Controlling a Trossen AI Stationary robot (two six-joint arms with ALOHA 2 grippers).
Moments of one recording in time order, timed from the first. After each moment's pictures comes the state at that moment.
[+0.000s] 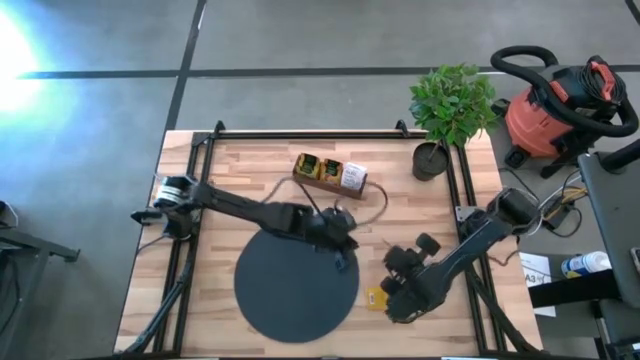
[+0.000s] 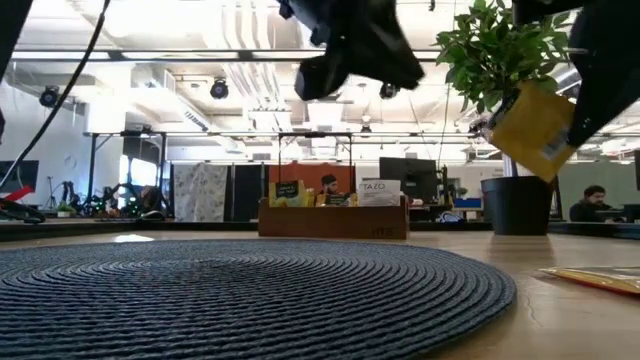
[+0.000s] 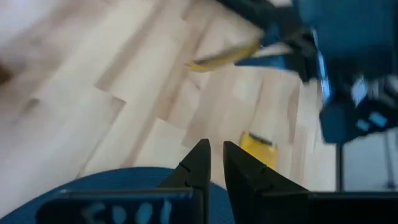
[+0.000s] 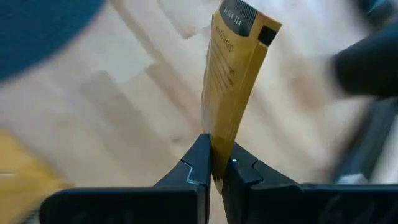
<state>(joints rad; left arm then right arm) -0.17 1.86 1.52 -0.32 -0.10 -0.62 0.69 1.80 1.30 -1.37 0.51 1.44</state>
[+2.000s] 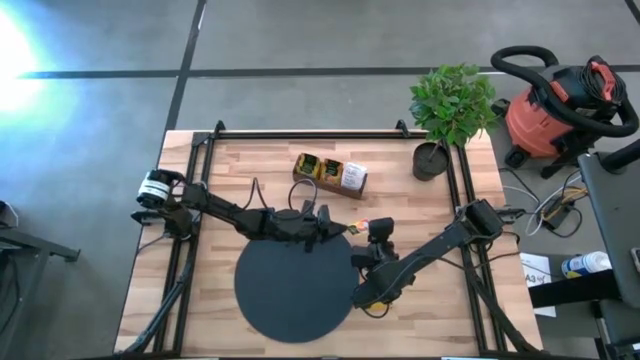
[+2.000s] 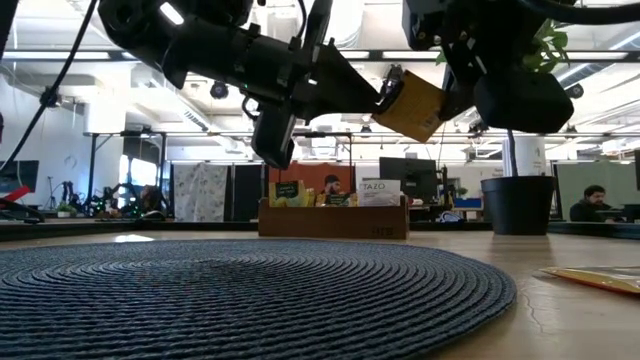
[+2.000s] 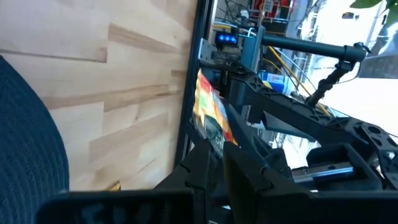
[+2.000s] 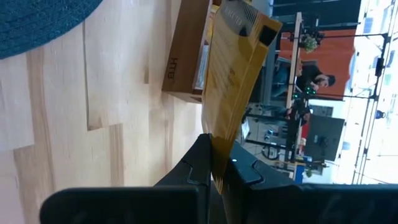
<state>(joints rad) -0.14 1.73 0.87 0.67 -0.26 -1.77 0.52 2.04 1.55 -1.56 0.97 0.67</state>
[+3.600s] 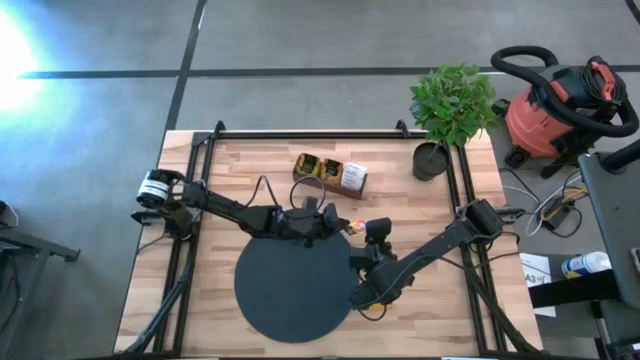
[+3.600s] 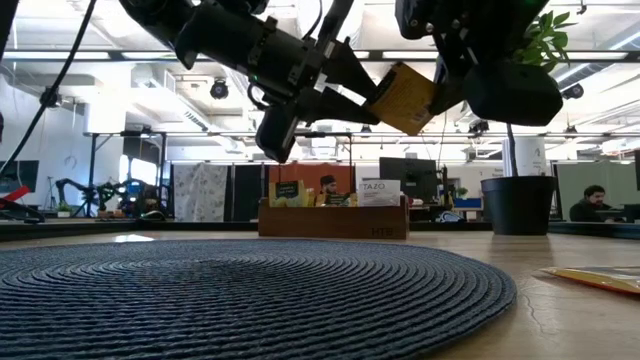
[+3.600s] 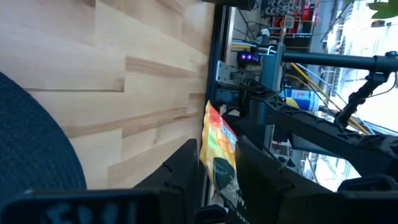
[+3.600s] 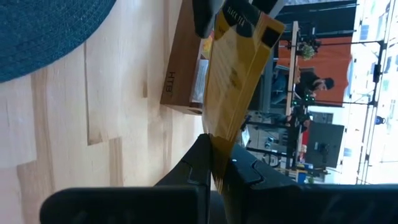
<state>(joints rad) -0.14 1.72 0.98 0.43 -0.33 -1.73 0.52 2.05 1.58 -1.54 1.00 0.64</state>
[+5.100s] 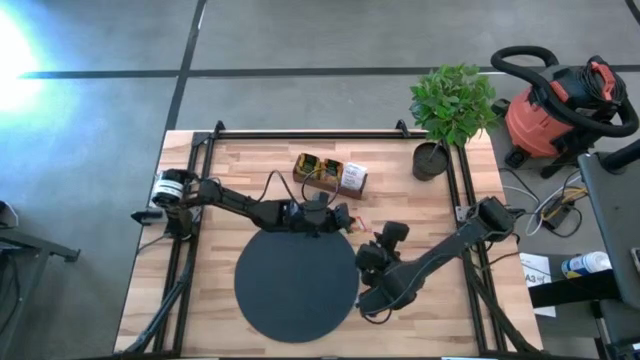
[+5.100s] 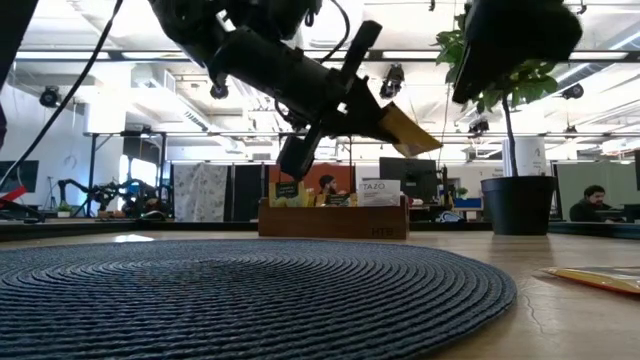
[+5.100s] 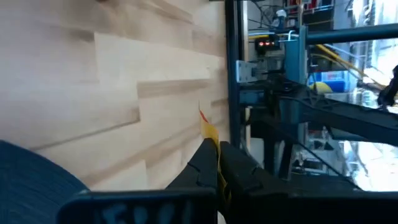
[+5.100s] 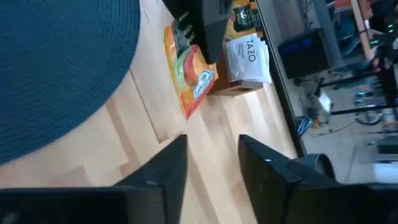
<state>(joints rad) -0.07 1.83 1.07 0.38 -0.24 -1.54 0.58 1.97 1.60 -1.52 0.83 1.00</state>
